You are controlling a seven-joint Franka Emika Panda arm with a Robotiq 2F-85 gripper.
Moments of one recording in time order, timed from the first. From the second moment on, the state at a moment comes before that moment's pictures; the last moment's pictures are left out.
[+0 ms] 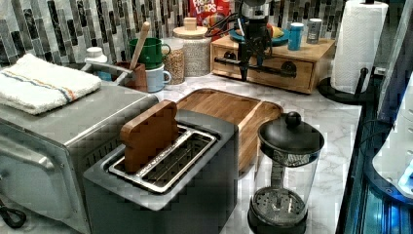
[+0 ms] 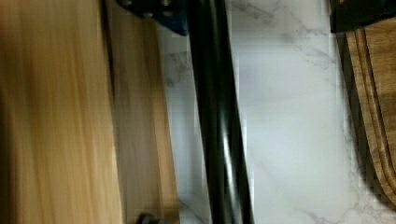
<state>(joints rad) -0.24 0.24 -0.22 -2.30 -0.01 0.99 -1.06</state>
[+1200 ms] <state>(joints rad) -0.20 0.24 -0.11 -2.33 0.06 1.06 -0.92</state>
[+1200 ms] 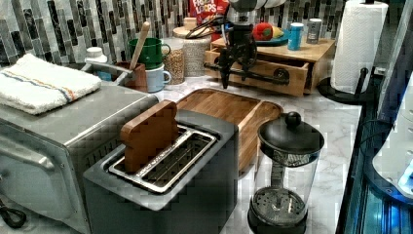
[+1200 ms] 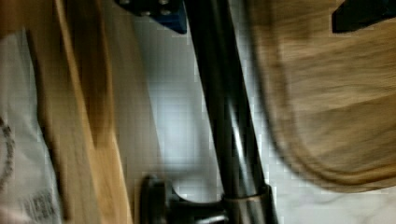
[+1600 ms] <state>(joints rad) -0.08 0.24 -0.06 -2.35 0.05 1.06 -0.80</state>
